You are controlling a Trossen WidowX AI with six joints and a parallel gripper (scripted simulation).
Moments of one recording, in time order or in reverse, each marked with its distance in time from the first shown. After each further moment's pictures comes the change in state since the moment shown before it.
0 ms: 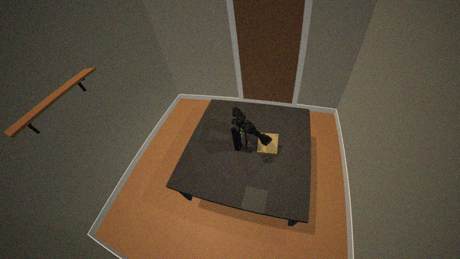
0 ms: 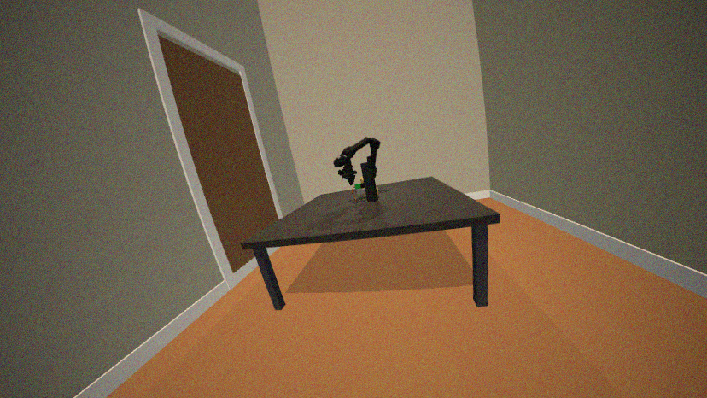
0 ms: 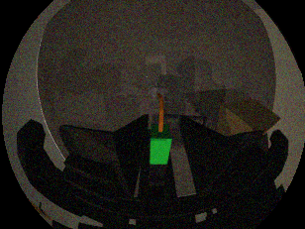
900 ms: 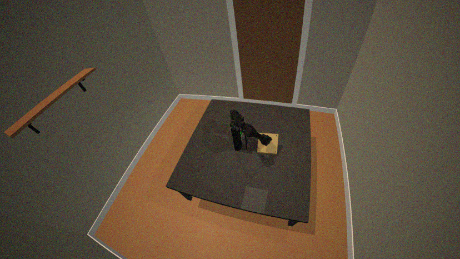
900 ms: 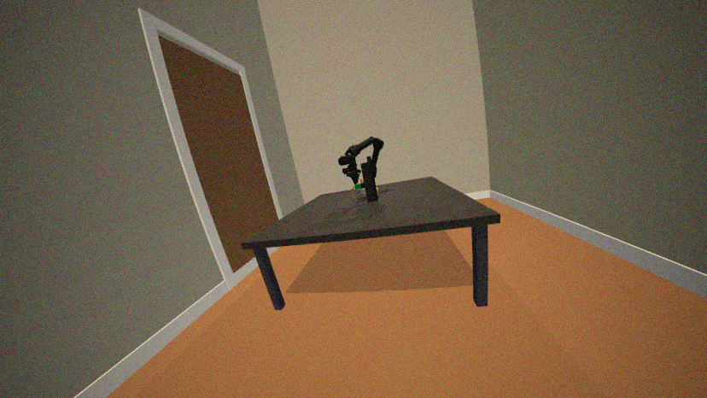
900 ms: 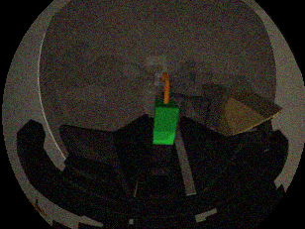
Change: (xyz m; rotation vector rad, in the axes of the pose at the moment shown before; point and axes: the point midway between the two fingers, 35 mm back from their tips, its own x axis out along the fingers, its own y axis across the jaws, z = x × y) arm -0.004 0.003 -0.036 -0.015 -0.008 0.008
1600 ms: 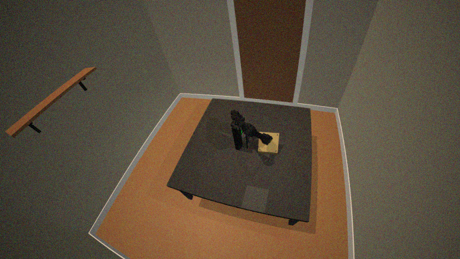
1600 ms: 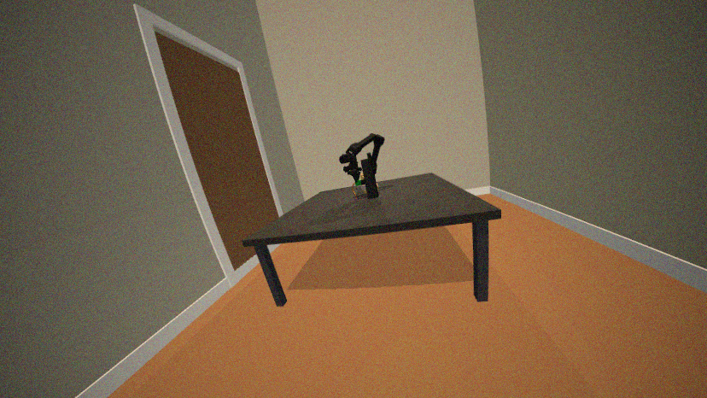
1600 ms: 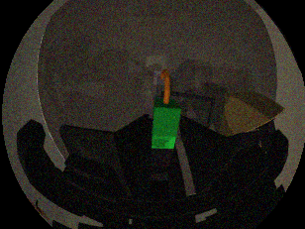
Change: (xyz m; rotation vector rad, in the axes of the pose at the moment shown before) arm 0.012 -0.001 -0.004 0.002 0.003 -0.004
